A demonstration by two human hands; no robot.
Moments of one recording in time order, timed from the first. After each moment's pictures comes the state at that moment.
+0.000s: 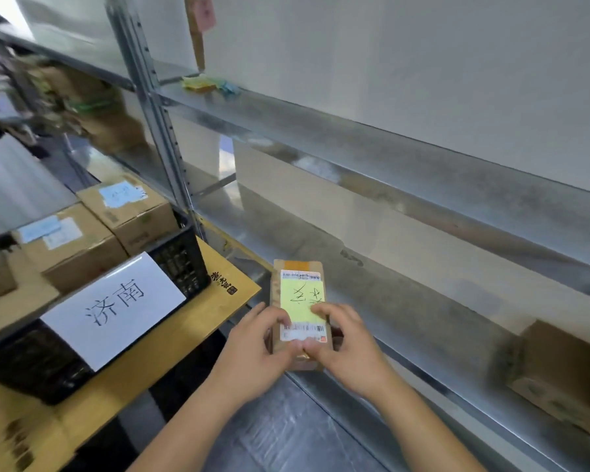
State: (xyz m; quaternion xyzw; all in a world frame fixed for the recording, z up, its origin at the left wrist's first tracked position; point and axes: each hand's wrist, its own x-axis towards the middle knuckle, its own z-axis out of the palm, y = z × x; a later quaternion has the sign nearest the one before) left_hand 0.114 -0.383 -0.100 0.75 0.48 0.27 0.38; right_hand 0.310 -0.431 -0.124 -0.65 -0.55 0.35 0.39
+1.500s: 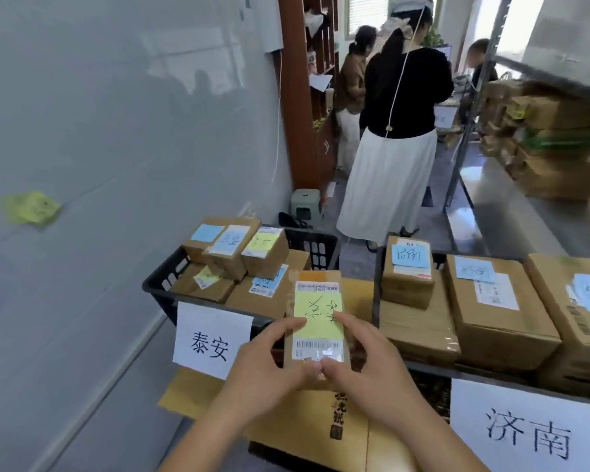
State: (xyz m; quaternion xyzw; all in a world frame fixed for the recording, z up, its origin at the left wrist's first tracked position) left_hand -0.349 -0.430 -0.039 0.31 0.81 0.45 0.23; right_hand -0.216 -0.278 -0.064 -0.26 -0.80 0.51 0.16
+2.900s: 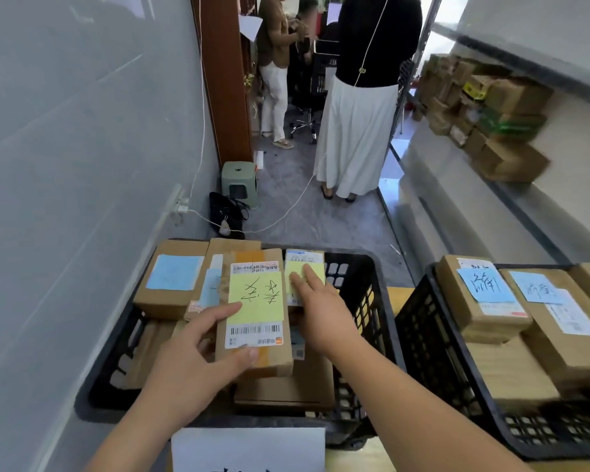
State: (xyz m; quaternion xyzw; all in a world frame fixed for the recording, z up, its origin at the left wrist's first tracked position) left_hand -0.709 -0.423 -0.074 0.33 0.74 0.49 0.32; right_hand -0.588 -0.215 -0.127 -0.38 -0.91 0.18 -0.01
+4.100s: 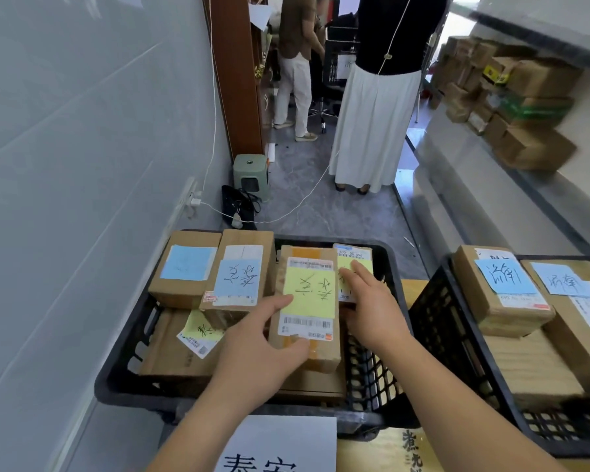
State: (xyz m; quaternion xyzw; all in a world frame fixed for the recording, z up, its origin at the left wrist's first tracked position) left_hand -0.661 -0.389 -0.072 0.33 0.75 0.46 0.33; right_hand -0.531 -0.196 -0.130 -0.44 -0.87 0.23 0.05
